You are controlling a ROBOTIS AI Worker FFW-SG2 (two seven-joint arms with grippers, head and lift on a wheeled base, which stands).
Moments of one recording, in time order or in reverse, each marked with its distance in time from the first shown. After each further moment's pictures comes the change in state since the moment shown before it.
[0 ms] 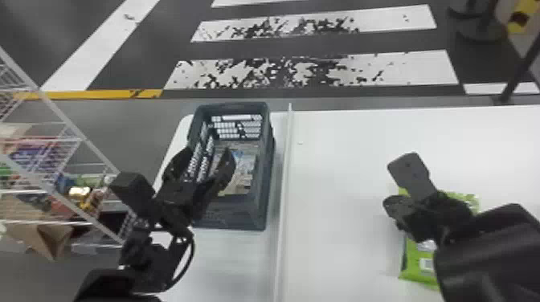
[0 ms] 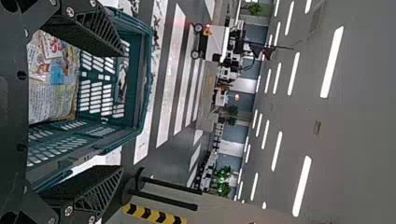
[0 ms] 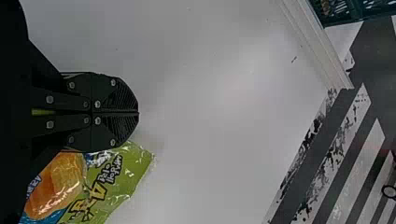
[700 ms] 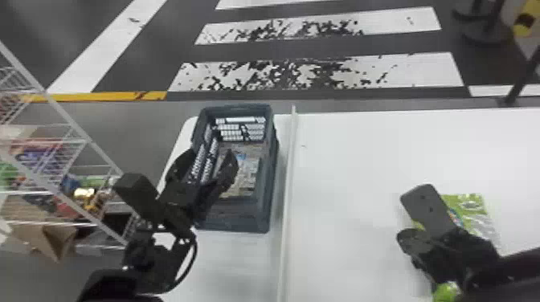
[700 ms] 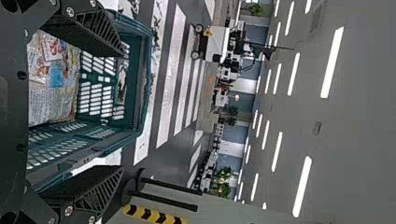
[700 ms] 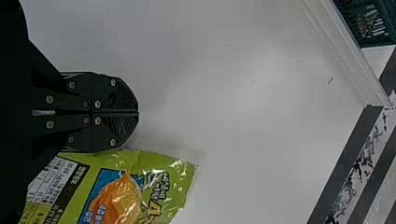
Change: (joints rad) left arm -0.003 0.005 0.002 0.004 0.005 0.001 0.000; right arm 0.160 -0.032 0.023 -0.183 0.071 0.107 0.060
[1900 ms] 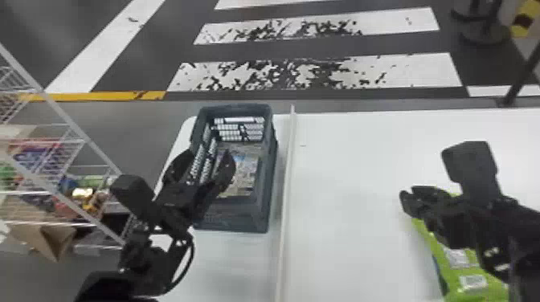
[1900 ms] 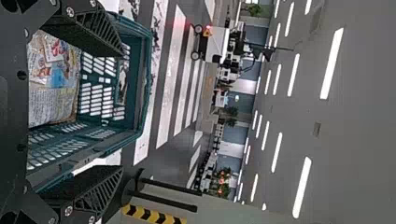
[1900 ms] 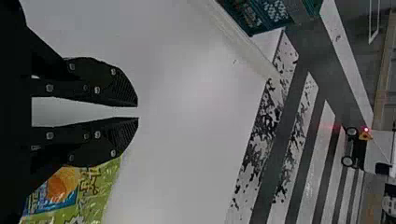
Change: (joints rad) left arm 0.010 -0.001 0.009 -0.008 0.003 -0.002 -0.001; right arm 0.008 0.012 -0.118 -0.246 -0.216 0.039 -0.071
